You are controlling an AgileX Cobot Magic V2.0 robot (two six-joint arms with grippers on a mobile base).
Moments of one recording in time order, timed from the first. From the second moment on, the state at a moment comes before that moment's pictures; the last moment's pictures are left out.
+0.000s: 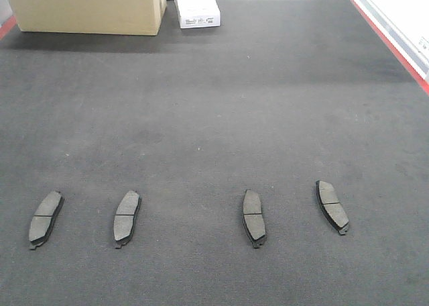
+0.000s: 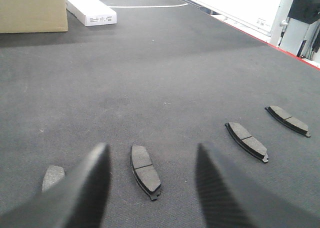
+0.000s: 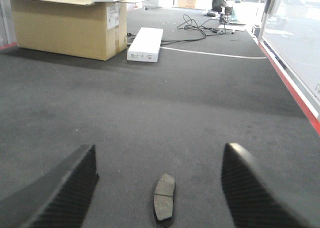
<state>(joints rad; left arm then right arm) -0.53 0.17 -0.45 0.18 0.62 -0.32 0.11 0.02 -0.42 0.16 0.59 -0.22</state>
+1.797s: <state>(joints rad) 0.03 -0.01 0.03 0.07 0.12 -0.17 0.11 0.02 -0.42 0.22 0.56 -0.20</state>
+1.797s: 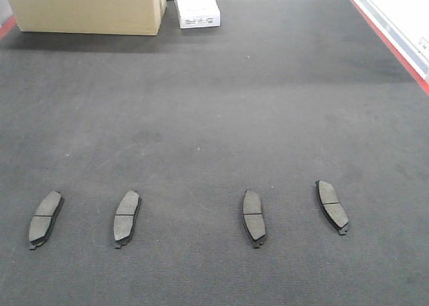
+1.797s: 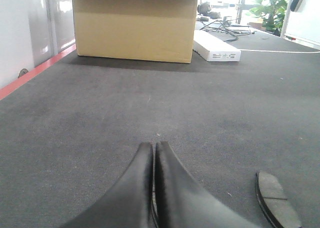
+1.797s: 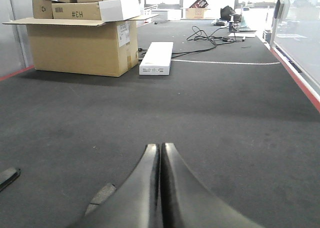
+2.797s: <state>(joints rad) 0.03 -0.01 0.03 0.07 0.12 -0.17 0.10 0.01 -0.37 0.16 0.47 -0.23</state>
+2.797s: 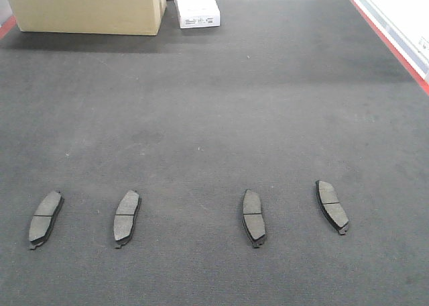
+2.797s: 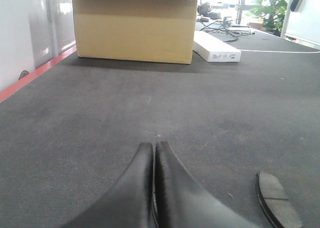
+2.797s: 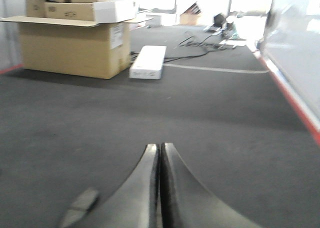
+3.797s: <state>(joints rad) 0.03 -0.01 0.03 0.07 0.12 -0.17 0.09 -0.01 0.03 0.02 0.07 -0.20</state>
